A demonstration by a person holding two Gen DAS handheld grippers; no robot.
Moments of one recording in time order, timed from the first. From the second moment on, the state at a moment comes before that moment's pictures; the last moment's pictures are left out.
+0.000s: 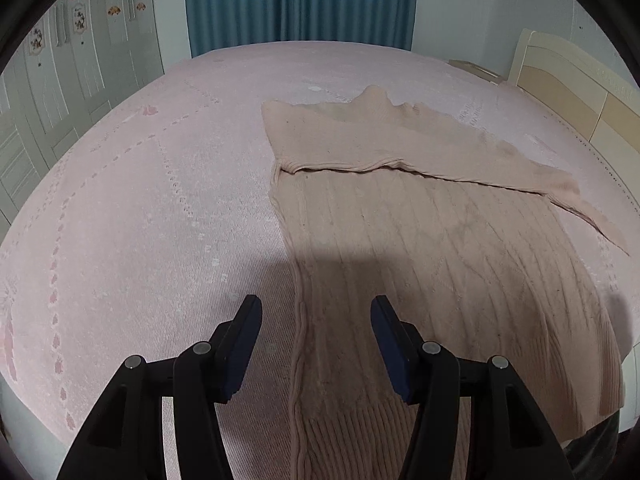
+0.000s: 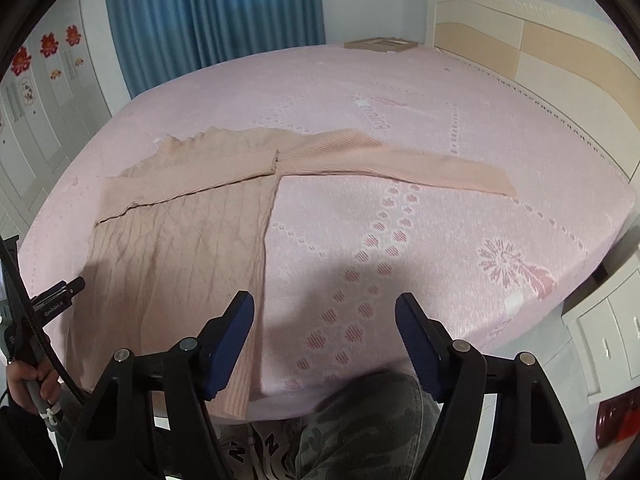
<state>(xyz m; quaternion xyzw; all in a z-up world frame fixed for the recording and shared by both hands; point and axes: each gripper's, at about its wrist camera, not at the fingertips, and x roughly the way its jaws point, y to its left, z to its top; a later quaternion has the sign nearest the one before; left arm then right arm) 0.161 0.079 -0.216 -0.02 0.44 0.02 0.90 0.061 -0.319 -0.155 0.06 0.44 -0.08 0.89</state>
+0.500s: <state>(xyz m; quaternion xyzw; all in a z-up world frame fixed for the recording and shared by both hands) 0.184 0.075 -0.245 0.02 0.45 0.05 0.89 0.097 -0.433 -0.191 0.10 0.41 -0.15 0.90</state>
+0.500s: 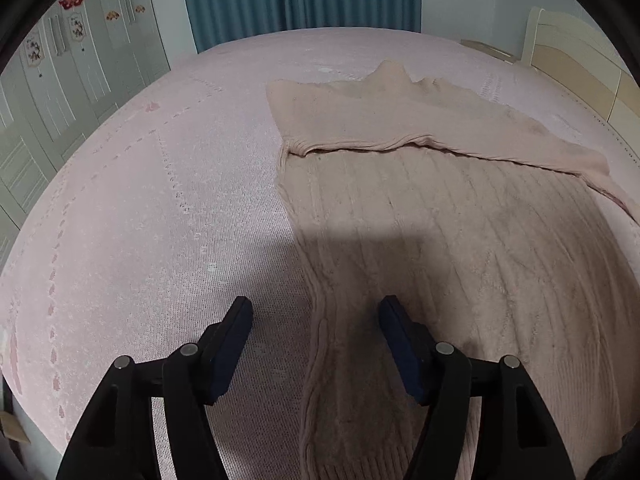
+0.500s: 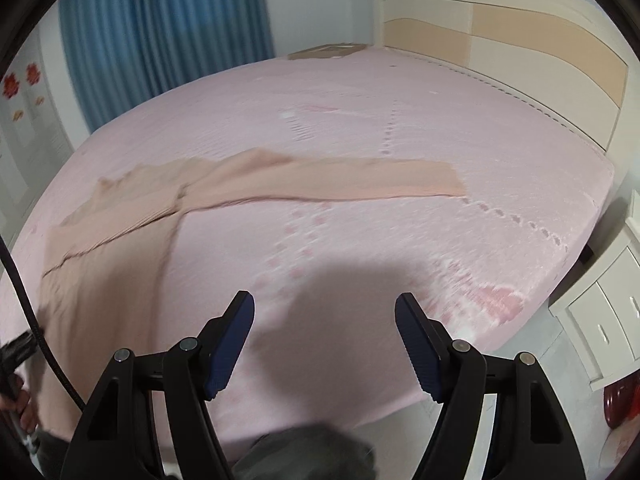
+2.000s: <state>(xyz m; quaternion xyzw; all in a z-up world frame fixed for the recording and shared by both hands) 0.187 0.102 -0.244 -0.06 0.45 0.05 0.89 0.270 -0.505 -0.147 0.10 0.33 -0.20 0.92</state>
